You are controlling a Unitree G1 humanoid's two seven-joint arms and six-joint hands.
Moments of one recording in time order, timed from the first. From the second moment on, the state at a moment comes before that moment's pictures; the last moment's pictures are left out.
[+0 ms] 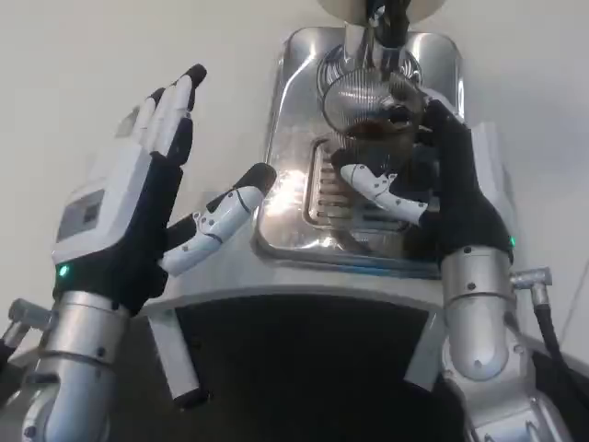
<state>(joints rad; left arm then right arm) -0.15 0.32 -0.02 -0.26 0.62 -0.03 0.02 -0.45 0.03 0.15 0.03 -0.49 0.20 -0.30</state>
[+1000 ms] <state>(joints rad) -0.16 0.32 -0.02 -0.24 0.60 -0.03 0.02 -0.45 0.04 0.15 0.08 -0.51 0.16 -0.42</state>
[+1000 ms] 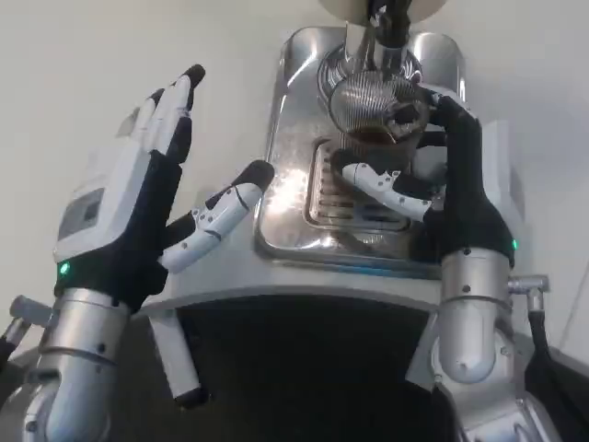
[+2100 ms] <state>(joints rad) -0.06 0.66 -0.02 -0.24 0.87 -0.02 -0.12 -0.24 -0.04 0.18 -0.26 -0.52 0.20 -0.16</state>
